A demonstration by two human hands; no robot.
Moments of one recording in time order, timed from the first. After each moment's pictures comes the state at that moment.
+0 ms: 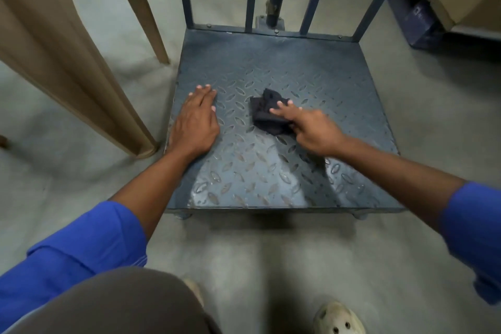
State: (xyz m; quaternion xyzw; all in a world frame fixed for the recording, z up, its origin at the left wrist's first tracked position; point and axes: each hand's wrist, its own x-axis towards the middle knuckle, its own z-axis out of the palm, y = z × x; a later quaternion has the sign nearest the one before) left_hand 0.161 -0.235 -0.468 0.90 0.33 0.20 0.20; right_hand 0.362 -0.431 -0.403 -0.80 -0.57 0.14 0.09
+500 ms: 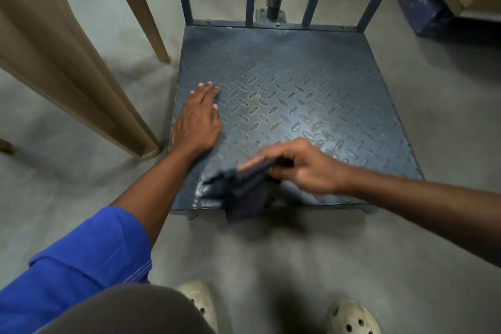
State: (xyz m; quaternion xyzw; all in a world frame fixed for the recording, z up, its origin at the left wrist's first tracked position) left_hand 0.159 -0.234 -0.466 0.90 0.33 0.20 0.21; right_hand 0.276 -0.463 -0.368 -0.61 -0.63 0.38 0.30
